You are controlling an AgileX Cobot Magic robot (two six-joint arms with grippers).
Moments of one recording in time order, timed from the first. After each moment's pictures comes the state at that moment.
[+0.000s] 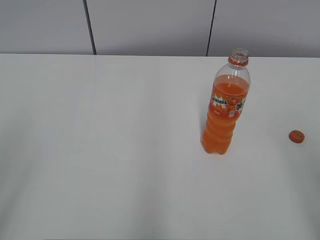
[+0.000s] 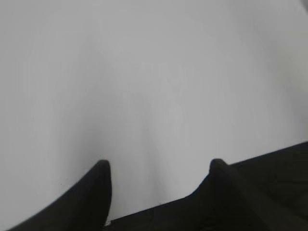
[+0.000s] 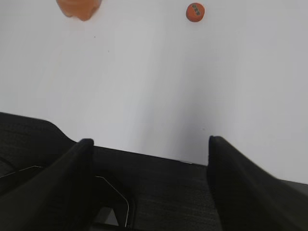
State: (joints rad) left arm -0.11 0.38 -0.66 -0.08 1.12 0.13; right arm -0.04 0.52 -0.72 0.13 1.20 -0.32
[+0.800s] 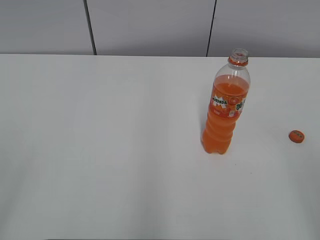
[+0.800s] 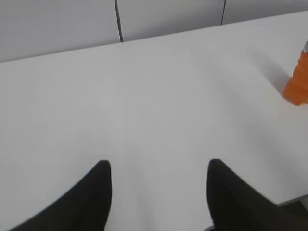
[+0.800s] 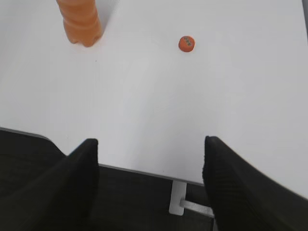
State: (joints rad) left arm -0.11 0.00 -0.57 -0.12 1.04 0.12; right arm -0.04 0.15 -0.59 0.13 1.21 -0.33
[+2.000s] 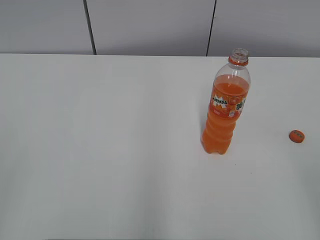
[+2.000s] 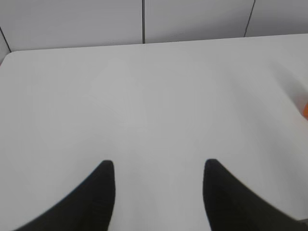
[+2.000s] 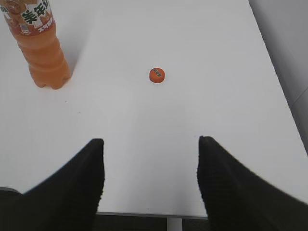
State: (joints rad) left arm -0.11 -0.01 -0.57 -0.03 1.04 -0.02; right arm -0.04 -0.01 -0.44 0.05 1.02 -0.21
